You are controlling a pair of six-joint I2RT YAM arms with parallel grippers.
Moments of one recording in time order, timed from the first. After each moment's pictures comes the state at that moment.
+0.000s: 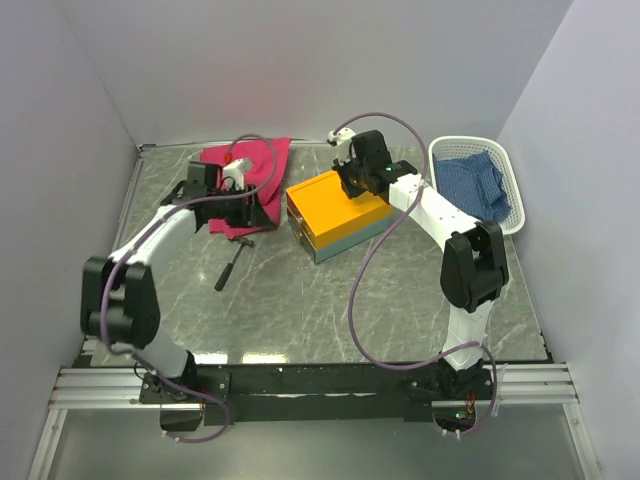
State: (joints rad) left arm -0.19 1.62 1.17 -0.35 0.68 -0.25; right arm 0.45 1.90 1.64 -0.45 -0.09 -0.17
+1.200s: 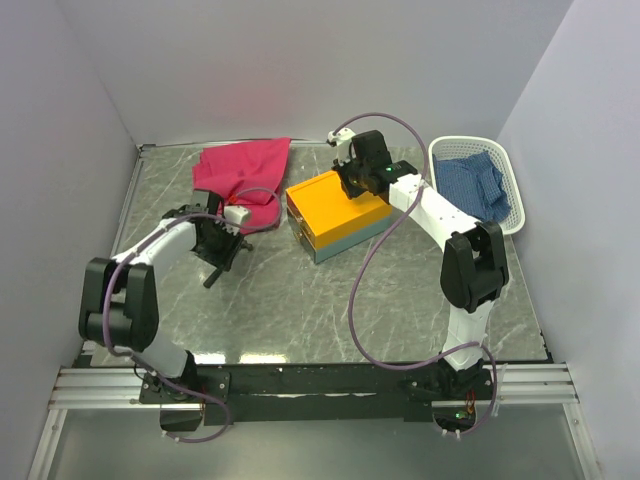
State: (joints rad) left arm -0.16 1.55 1.00 -0.64 0.13 0.33; right arm 0.45 1.90 1.63 -0.45 -0.10 -0.18
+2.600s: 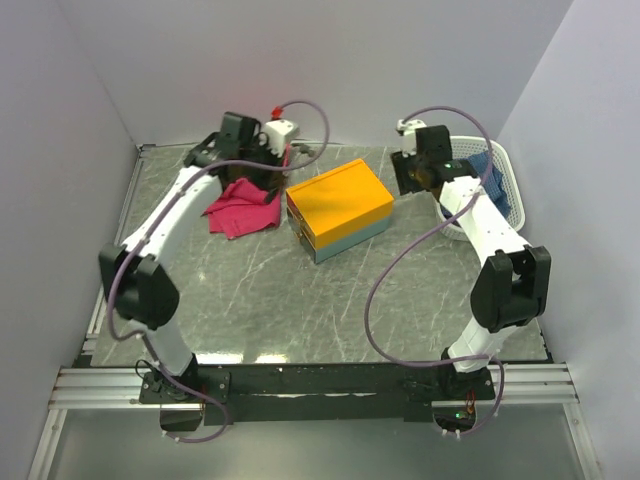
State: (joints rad) left arm -0.36 1.70 1.71 -0.72 0.32 0.22; right arm 0.23 1.68 1.52 -0.56 0.06 -0.17
